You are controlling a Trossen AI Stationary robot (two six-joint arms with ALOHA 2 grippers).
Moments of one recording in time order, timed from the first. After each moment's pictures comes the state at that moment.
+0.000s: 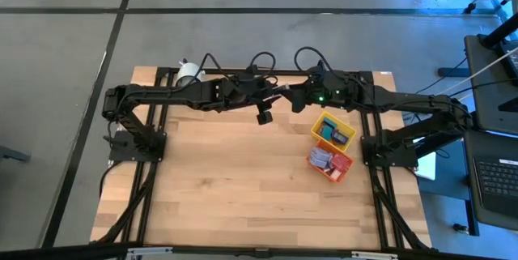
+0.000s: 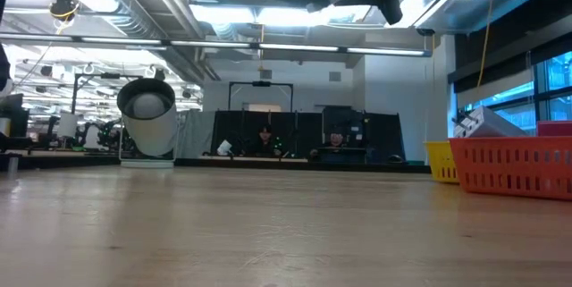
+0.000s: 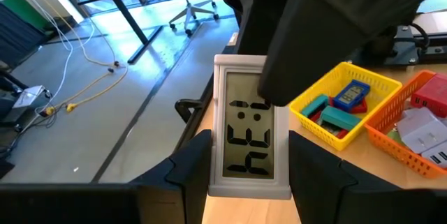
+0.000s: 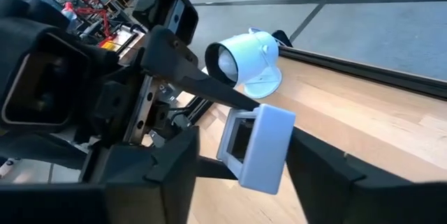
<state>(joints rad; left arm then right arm) 0.13 1.62 1.46 -0.26 -0.35 0.17 -0.14 1.24 1.10 -0.20 0.19 0.72</state>
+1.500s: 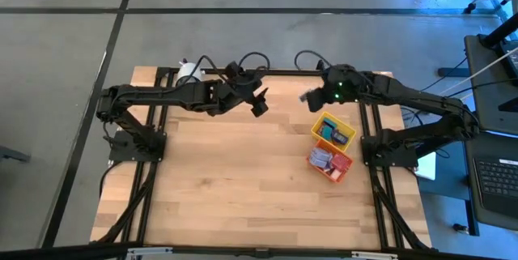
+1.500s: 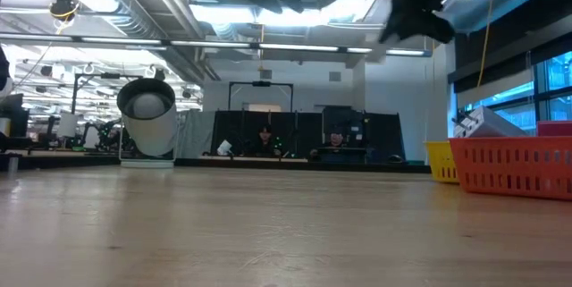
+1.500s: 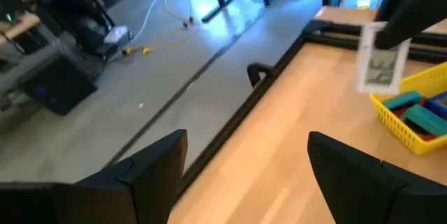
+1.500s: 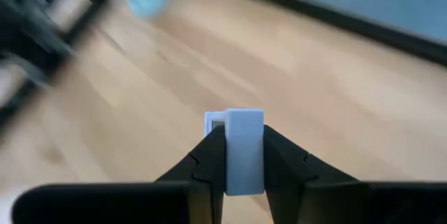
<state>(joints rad) 0.10 1.56 1.46 -0.43 -0.69 -0.06 -0.30 1.14 1.10 -0.69 0.13 0.65</state>
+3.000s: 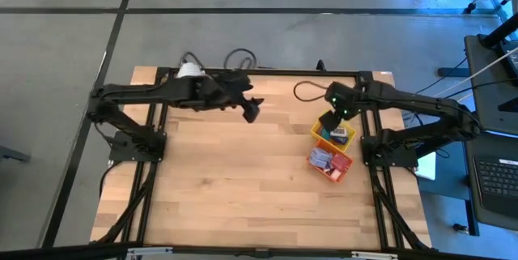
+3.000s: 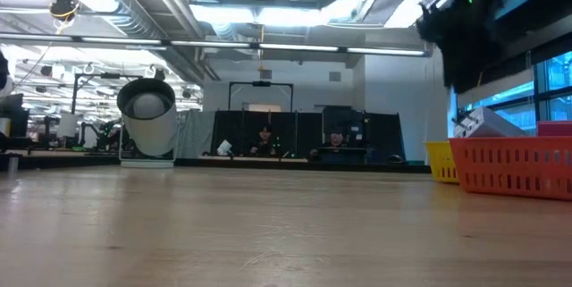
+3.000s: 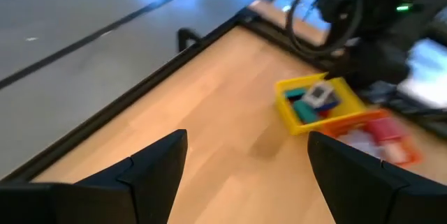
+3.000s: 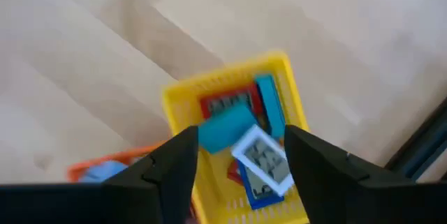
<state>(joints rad) 0.10 1.48 1.47 -0.59 -0.41 -0.44 -0.30 1.14 0.96 -1.14 0.10 0.61</state>
